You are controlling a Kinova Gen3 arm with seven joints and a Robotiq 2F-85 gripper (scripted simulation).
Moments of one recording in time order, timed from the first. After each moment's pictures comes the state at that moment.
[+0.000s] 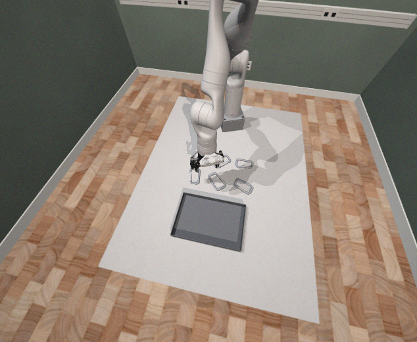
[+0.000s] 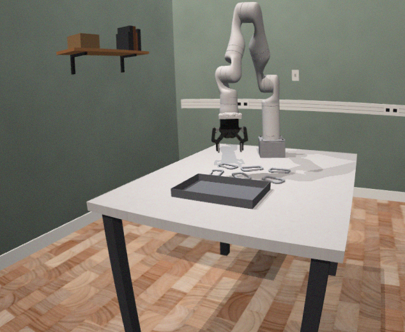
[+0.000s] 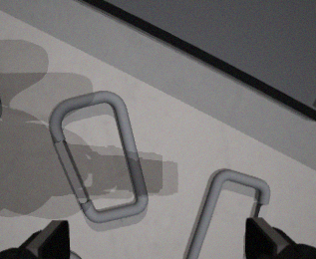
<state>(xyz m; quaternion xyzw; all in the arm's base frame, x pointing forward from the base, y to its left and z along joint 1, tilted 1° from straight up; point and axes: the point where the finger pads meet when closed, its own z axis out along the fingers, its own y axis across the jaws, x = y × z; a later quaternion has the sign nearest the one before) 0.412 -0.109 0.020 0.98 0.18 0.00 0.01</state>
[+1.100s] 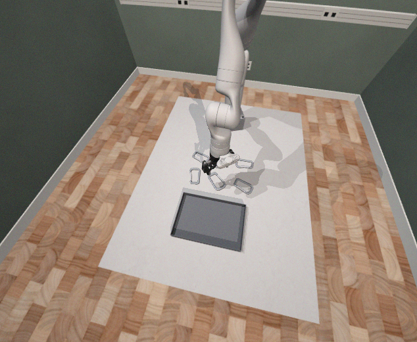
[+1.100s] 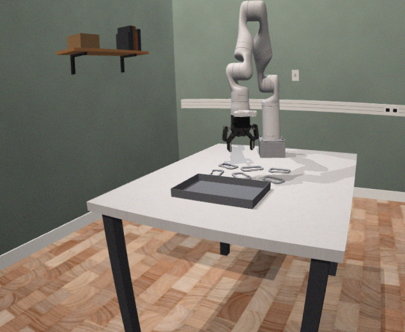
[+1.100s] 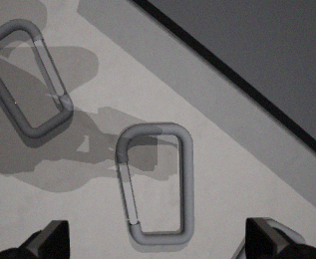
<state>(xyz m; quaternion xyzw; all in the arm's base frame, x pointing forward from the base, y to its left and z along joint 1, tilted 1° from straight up) 0.420 -0.060 0.029 0.96 0.28 0.00 0.01</state>
